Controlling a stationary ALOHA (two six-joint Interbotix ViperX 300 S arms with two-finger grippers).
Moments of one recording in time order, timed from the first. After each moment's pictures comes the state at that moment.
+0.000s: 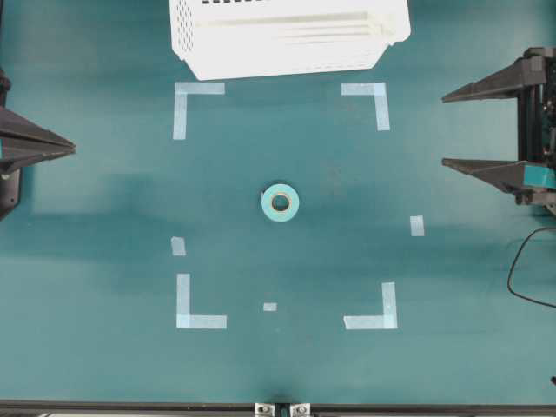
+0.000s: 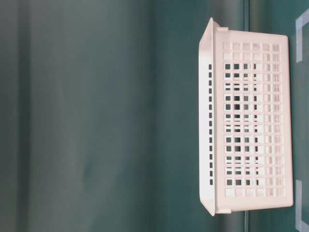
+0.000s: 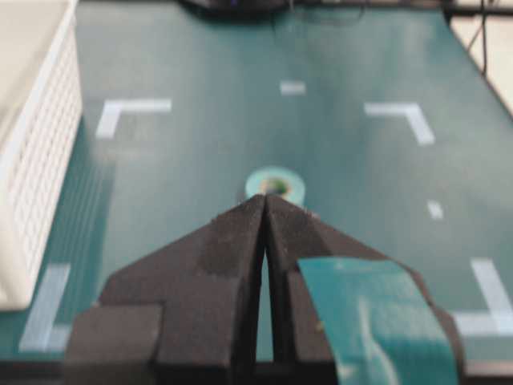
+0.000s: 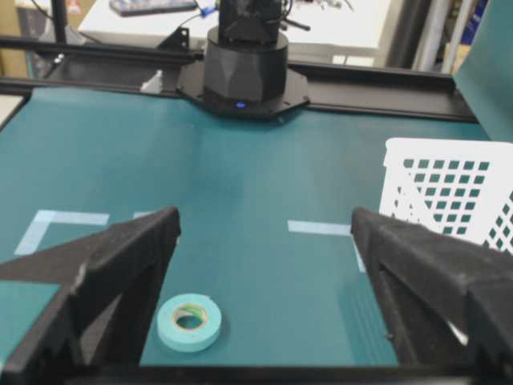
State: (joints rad) left arm -0.02 -1.31 1.39 -0.03 0.06 0.00; right arm -0.01 -0.86 1.23 0.00 -0.37 0.08
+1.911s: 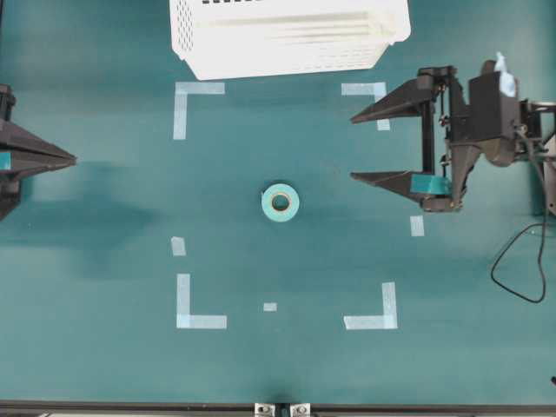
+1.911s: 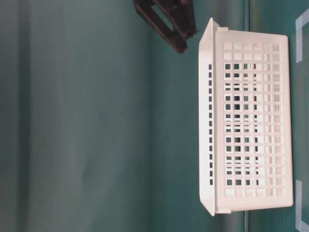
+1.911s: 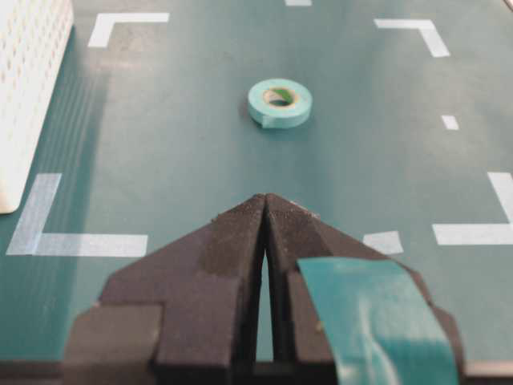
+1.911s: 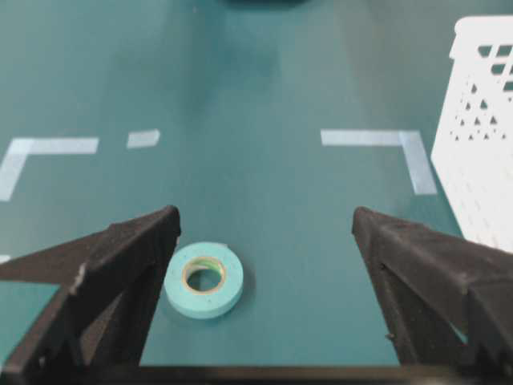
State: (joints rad) left arm -0.02 -1.45 1.54 -0.03 0.09 0.00; right arm -0.01 -0.36 1.02 0.00 -0.40 0.17
